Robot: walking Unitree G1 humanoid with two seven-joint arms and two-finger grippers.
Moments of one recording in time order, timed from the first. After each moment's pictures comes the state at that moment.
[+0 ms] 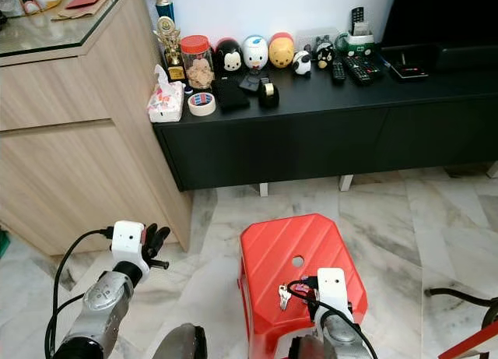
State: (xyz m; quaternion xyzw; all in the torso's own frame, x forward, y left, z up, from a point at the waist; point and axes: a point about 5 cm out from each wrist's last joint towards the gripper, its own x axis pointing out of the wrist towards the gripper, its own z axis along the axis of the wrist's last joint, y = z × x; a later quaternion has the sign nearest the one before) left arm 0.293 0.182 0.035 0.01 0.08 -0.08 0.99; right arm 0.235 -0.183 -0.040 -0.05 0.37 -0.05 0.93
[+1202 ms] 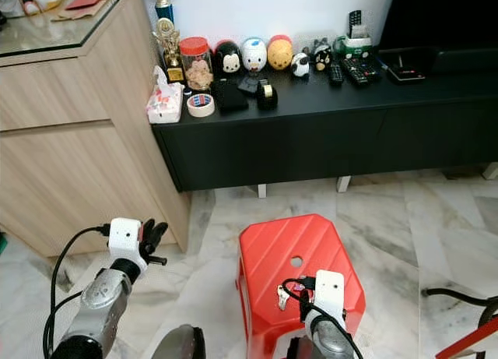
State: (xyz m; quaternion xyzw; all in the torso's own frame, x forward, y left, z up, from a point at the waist) left arm 0.294 0.183 0.045 0.02 0.05 -0.08 1.00; right arm 0.217 -0.161 -0.032 0.04 0.37 -0.10 0.92
